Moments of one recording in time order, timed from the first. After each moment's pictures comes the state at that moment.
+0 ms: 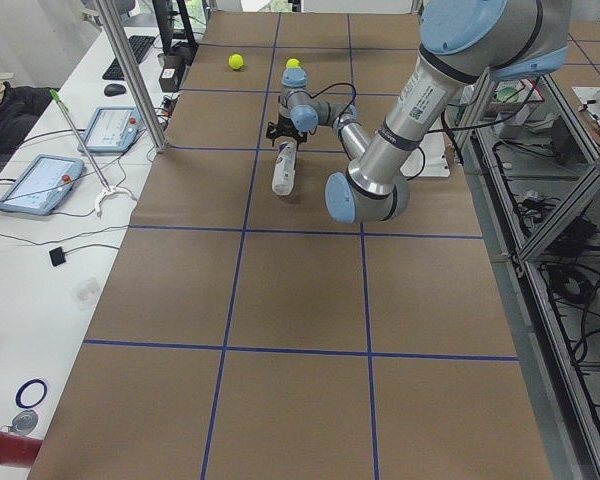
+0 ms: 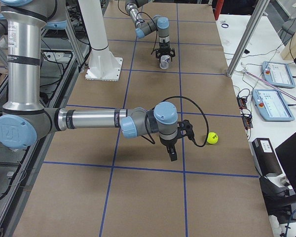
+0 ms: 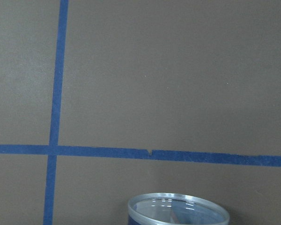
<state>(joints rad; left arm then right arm) -0.53 -2.37 -1.46 -1.78 -1.82 0.32 1.51 -1.66 1.72 -1.35 2.34 -0.03</state>
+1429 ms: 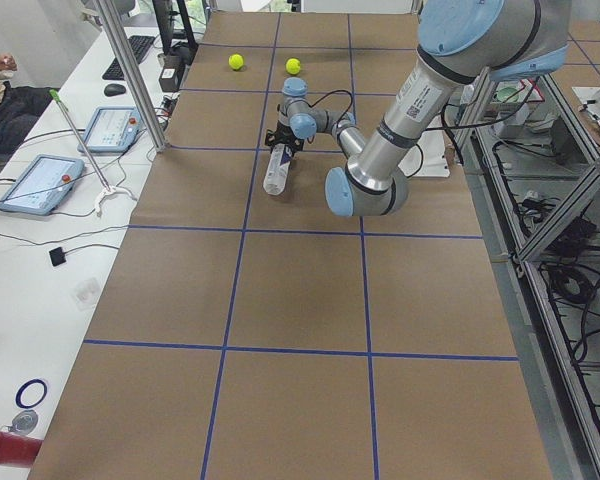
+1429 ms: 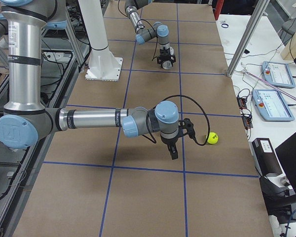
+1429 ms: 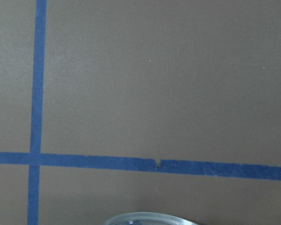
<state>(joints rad) -0.51 -2.40 -1.33 -1.86 -1.76 0.33 1.51 -1.65 1.72 -1.36 2.35 -0.03</state>
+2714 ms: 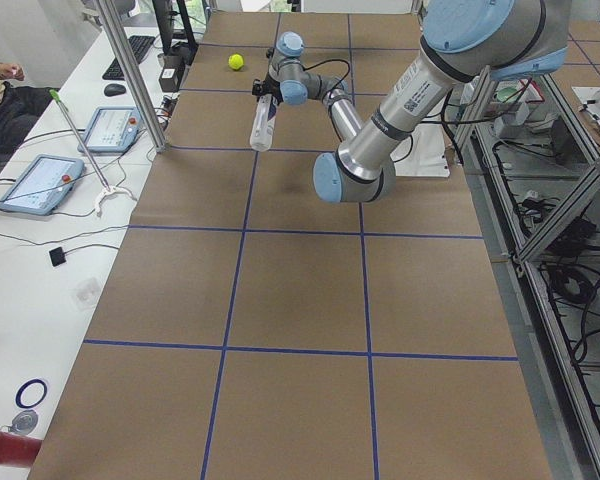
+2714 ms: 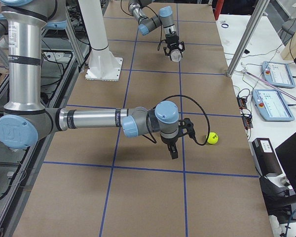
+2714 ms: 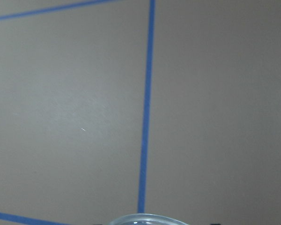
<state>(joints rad) -0.60 -2.51 -1.44 -2.06 -1.77 0.13 1.51 -1.65 1.72 -1.35 2.36 -0.03</state>
